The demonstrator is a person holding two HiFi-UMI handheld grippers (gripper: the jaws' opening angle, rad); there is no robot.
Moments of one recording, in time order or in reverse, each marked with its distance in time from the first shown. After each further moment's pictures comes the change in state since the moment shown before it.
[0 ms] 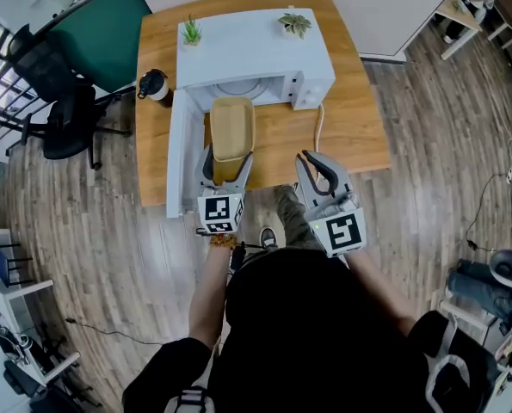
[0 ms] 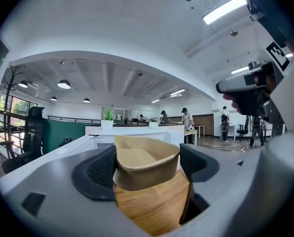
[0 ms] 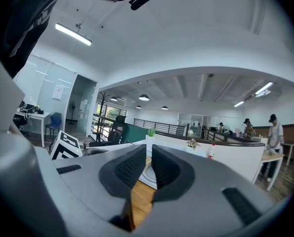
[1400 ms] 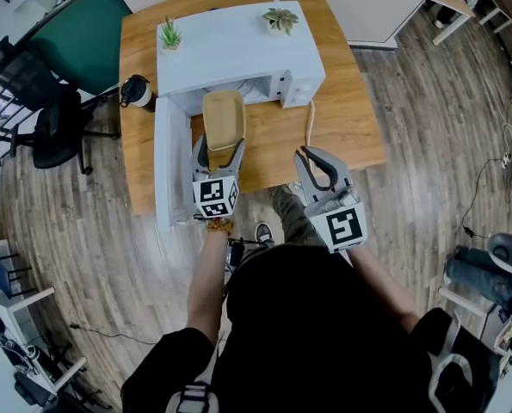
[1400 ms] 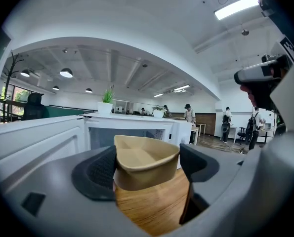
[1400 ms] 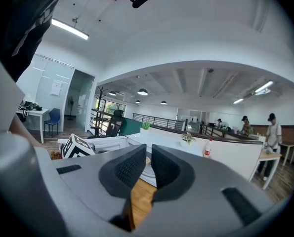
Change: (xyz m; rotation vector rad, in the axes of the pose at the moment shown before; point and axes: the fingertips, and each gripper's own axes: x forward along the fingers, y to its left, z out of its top) left arm 0.061 0.015 -0.042 -0.073 0.081 0.014; right arm 0.014 -0.031 -0.020 -0.007 0.066 -0.007
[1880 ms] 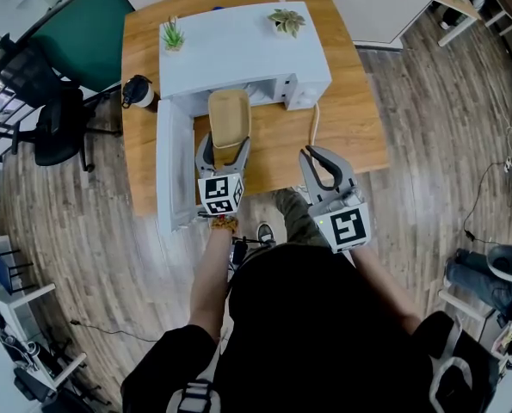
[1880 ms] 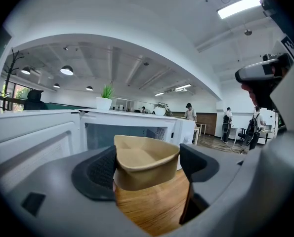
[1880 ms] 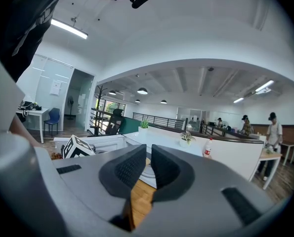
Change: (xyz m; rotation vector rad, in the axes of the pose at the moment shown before) left arm 0.019 0.002 -0.009 -0.017 0.016 0.003; right arm 0.013 -0.011 -0.005 0.002 0.009 0.000
